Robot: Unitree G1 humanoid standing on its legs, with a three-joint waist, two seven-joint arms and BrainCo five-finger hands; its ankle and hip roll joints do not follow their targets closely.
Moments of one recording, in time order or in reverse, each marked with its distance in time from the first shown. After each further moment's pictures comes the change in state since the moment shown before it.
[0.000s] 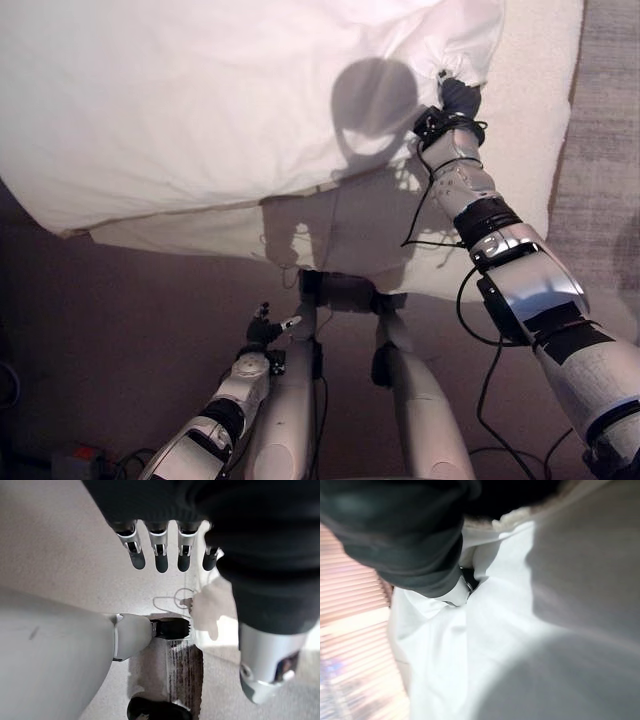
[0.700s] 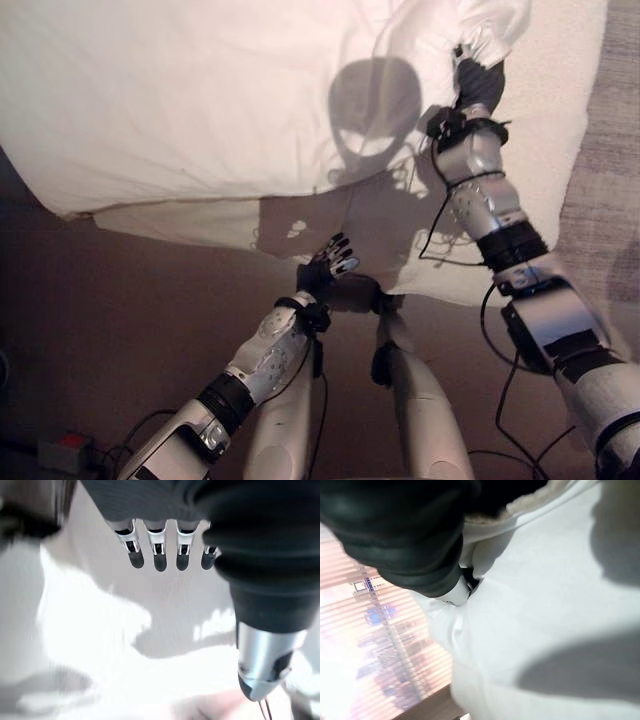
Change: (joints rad) left arm -0.072 0.128 -0.276 -0.718 -0.519 0.057 -0.336; right arm 0.360 -0.026 -0.028 -0.679 -0.168 -0.045 0.001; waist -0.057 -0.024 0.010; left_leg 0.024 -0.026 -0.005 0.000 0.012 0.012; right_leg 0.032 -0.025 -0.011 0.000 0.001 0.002
